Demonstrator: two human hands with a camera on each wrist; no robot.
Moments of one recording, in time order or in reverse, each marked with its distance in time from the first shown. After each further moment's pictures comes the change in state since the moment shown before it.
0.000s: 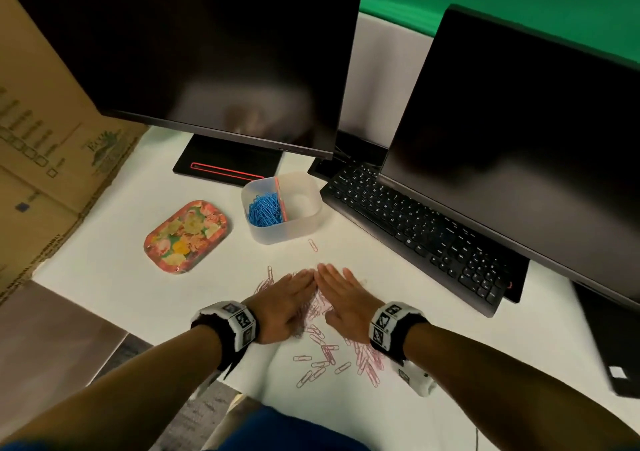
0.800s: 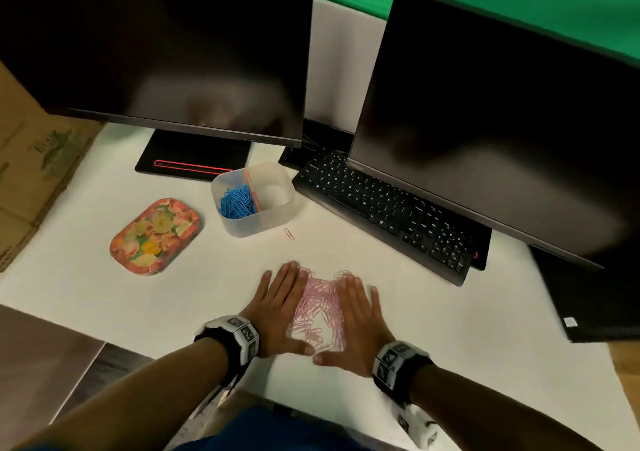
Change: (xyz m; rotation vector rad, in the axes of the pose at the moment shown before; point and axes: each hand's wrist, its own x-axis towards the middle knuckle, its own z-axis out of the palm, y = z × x) left_hand -0.005 0.036 0.024 0.066 -0.047 -0.095; right_hand -0.073 -0.026 0.049 0.096 0.062 0.403
